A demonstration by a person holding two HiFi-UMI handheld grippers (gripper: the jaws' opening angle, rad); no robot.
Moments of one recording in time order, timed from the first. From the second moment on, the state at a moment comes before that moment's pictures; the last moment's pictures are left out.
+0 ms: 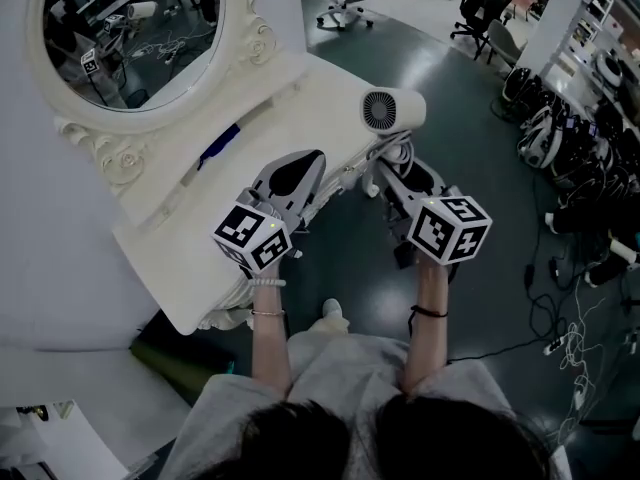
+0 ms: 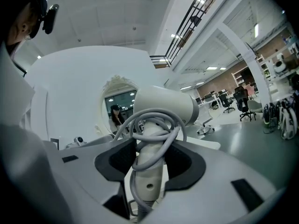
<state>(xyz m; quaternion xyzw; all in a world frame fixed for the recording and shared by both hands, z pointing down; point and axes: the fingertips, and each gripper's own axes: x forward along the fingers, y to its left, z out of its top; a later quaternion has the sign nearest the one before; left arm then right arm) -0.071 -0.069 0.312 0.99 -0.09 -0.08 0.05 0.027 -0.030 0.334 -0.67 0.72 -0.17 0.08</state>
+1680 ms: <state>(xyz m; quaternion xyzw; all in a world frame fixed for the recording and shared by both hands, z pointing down) 0.072 -0.259 0.363 0.97 -0.20 -0.06 0.10 0.169 -0.248 0.387 -0.58 0.79 -0.23 0.01</state>
